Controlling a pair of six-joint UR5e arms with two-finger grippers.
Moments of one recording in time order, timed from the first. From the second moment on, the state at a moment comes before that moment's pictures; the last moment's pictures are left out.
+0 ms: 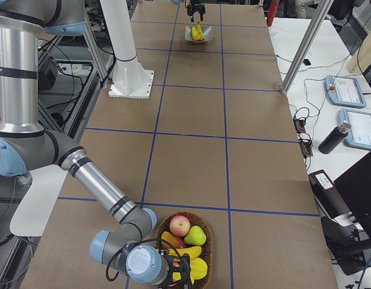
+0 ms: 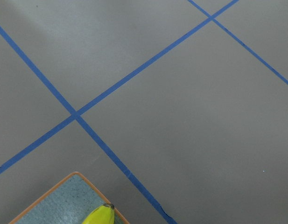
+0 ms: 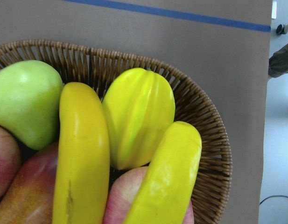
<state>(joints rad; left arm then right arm) -0.97 -1.41 -1.97 -2.50 -2.33 -0.42 1.90 -1.68 1.06 -1.07 2.33 -0.33</state>
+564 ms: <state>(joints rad) -0.98 -1.40 -1.97 -2.52 -2.33 -0.42 1.90 -1.68 1.09 -1.06 2.35 -0.19</state>
